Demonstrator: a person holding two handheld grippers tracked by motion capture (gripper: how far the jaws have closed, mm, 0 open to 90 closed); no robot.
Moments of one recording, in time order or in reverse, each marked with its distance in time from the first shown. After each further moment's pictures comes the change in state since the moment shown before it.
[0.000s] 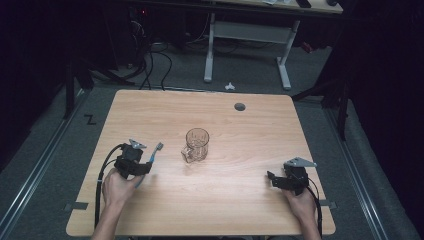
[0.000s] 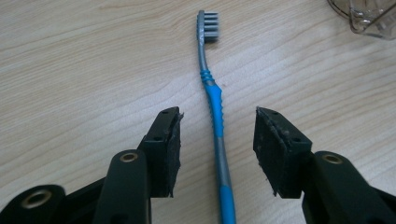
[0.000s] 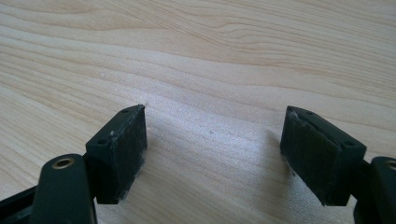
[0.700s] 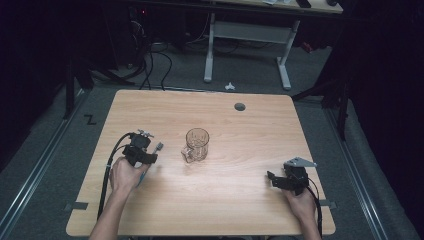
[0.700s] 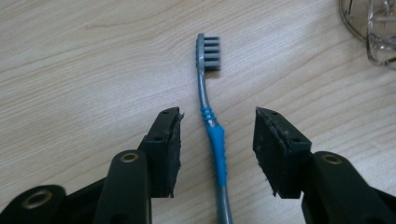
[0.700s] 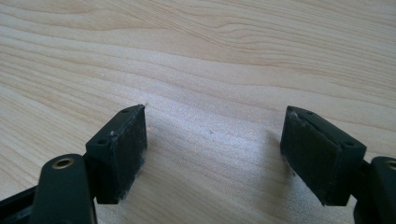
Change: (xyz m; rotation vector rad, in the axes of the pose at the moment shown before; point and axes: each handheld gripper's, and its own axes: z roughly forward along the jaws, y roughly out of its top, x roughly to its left) left arm 0.003 0.034 0.022 0.075 -0.021 -0.007; right arm 0.000 0.000 0.000 0.000 0.000 -0.001
